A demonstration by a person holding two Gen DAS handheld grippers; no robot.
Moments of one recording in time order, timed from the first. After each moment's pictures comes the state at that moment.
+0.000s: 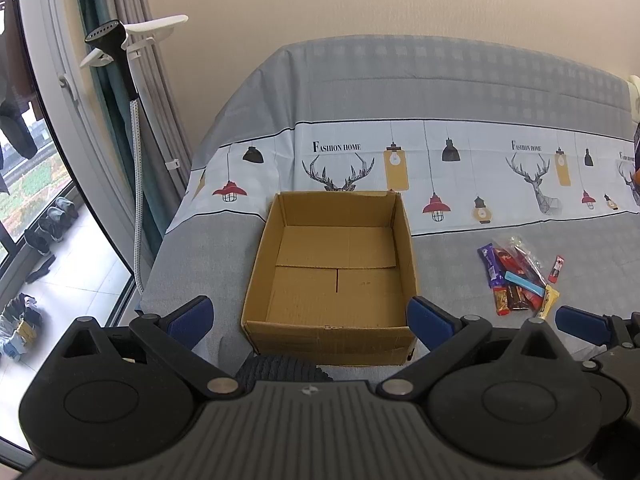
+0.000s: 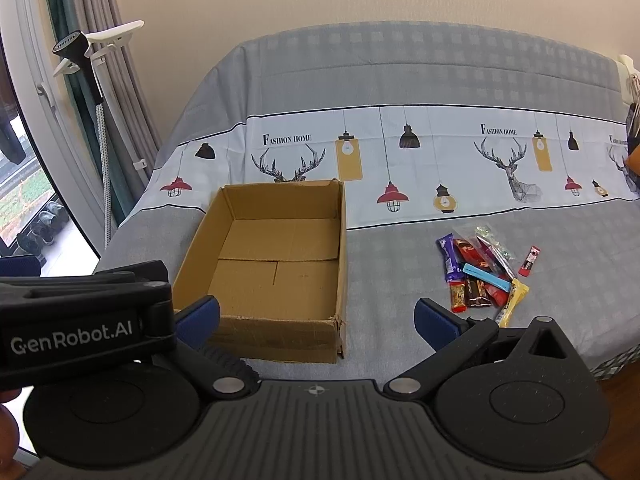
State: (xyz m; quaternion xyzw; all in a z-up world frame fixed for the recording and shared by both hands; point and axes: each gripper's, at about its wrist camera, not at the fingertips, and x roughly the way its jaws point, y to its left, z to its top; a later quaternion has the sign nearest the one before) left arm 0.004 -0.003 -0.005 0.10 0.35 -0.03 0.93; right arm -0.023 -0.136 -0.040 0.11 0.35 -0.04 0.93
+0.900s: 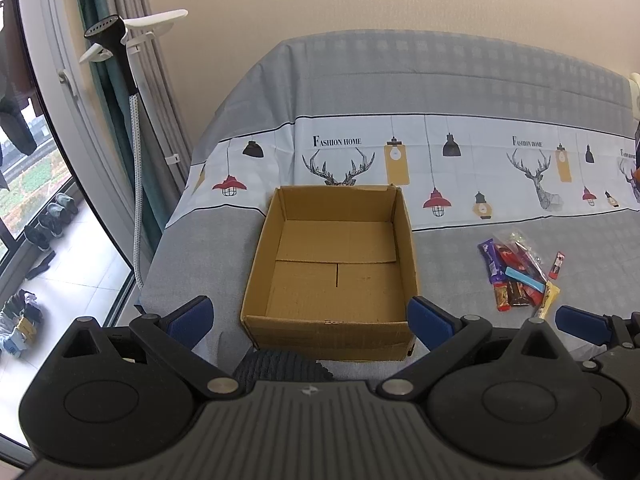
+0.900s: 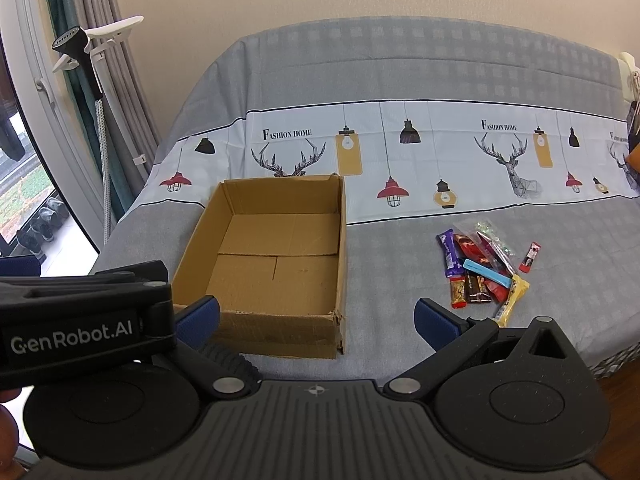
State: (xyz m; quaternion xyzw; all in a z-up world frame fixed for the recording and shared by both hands) left arm 0.005 -0.003 -0.007 0.10 0.35 -0.03 0.93; right arm -0.021 -0.135 -0.042 0.11 0.35 -0.04 0.93
